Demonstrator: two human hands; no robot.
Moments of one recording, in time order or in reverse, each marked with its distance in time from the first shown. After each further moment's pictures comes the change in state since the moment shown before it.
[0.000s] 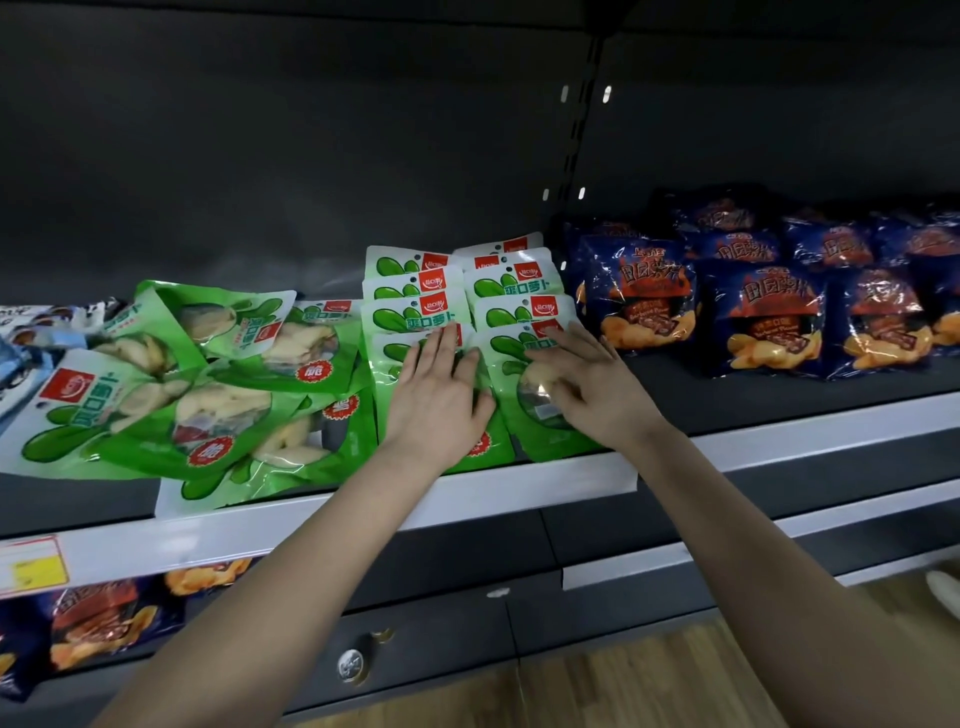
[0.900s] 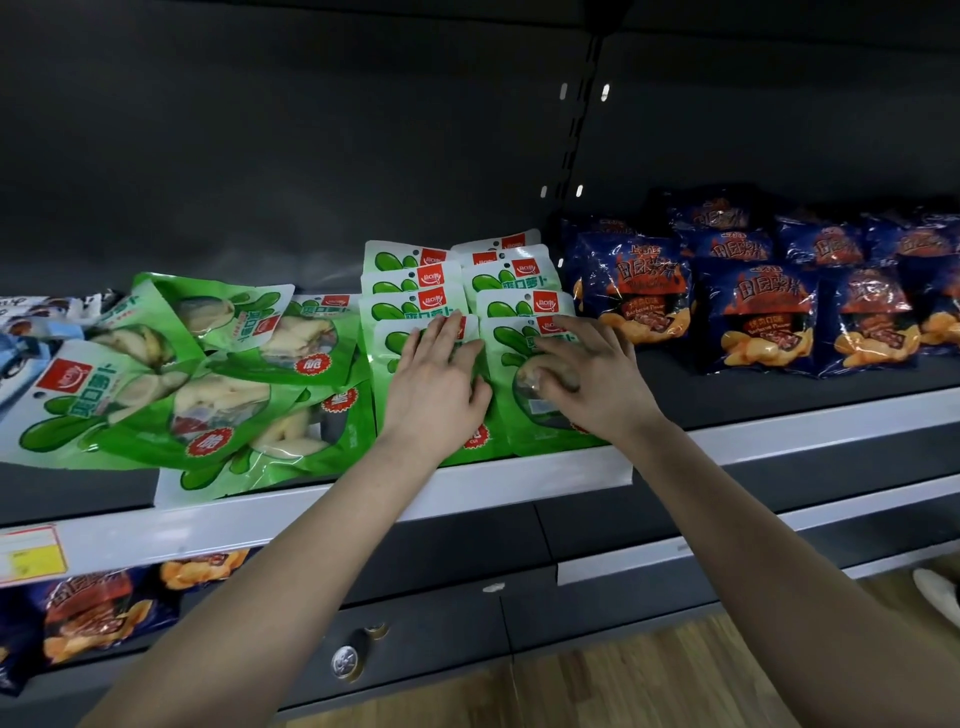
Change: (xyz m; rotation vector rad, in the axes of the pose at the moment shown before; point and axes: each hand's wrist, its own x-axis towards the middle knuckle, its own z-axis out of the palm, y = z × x) left_hand -0.002 0.002 -0.010 -0.104 0.129 0.016; right_hand -0.003 -0.012 -0.008 -0.157 0.126 0.028
